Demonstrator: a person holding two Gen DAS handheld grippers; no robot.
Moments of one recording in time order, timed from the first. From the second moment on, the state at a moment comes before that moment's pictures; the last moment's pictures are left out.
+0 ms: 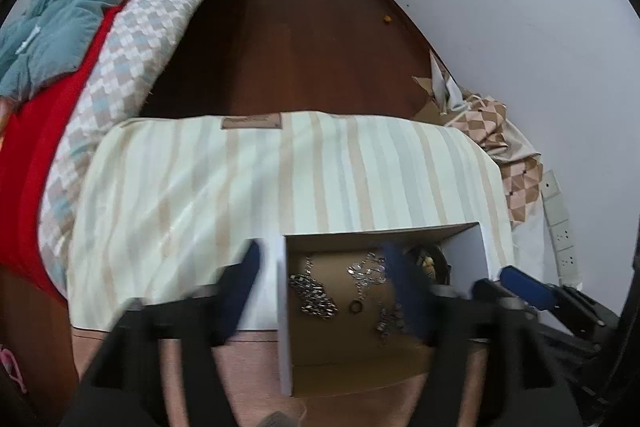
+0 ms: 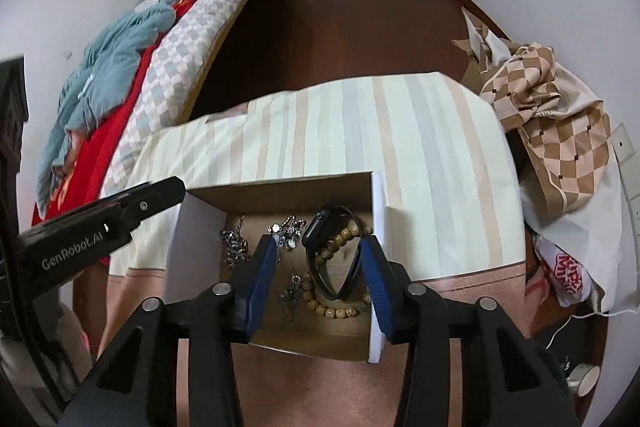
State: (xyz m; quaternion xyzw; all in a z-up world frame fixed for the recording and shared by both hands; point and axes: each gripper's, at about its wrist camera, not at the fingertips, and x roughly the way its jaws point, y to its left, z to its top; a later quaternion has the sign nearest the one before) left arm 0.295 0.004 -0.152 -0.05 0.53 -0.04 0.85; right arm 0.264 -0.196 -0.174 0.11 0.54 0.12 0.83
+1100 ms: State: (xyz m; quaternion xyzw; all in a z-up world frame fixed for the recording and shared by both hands) left arm 0.135 0.014 -0.075 -0.01 0.45 0.03 0.89; right arm 0.135 -0.197 -0.071 -0.02 0.48 -0.01 0.88
